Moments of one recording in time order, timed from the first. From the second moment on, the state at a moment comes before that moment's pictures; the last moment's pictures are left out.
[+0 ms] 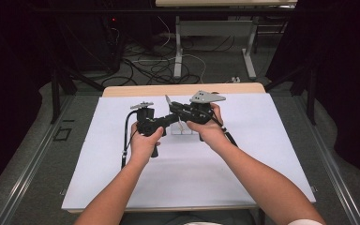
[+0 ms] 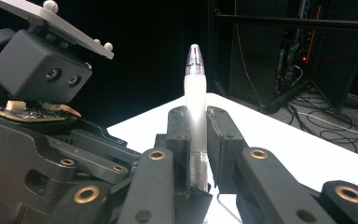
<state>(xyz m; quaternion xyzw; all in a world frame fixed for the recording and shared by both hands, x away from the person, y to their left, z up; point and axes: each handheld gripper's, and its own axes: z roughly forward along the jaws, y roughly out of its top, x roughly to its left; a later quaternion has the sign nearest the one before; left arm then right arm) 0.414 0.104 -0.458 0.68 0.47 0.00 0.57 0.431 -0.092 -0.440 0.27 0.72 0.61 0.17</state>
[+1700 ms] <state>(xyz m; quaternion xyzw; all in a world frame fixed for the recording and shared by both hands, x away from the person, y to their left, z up) 0.460 0.090 -0.458 0.68 0.48 0.18 0.53 0.384 -0.221 -0.514 0.39 0.75 0.49 0.19</state>
